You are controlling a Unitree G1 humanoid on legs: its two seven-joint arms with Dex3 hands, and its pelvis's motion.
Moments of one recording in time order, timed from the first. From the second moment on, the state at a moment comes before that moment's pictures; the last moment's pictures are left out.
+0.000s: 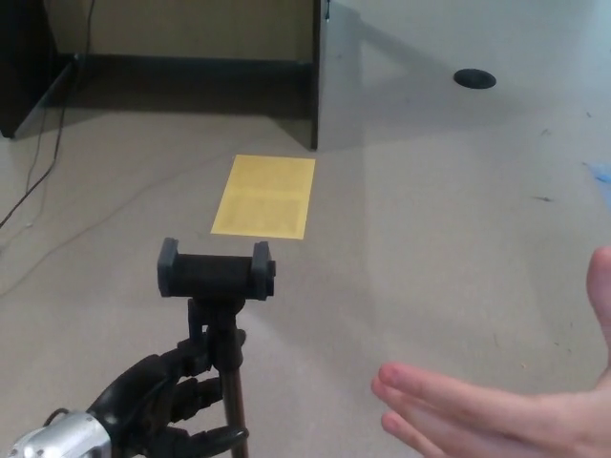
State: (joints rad) left_arm -0.27 0.37 -0.10 0.41 -0.12 0.04 -0.56; right_arm -0.11 -0.50 0.22 1.05 -0.32 -0.24 0.11
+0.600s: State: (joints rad) left_arm -0.31 0.33 -0.15 0.42 -0.08 0.07 -0.52; right_arm -0.12 -0.50 0.23 1.05 -0.32 -0.24 0.12
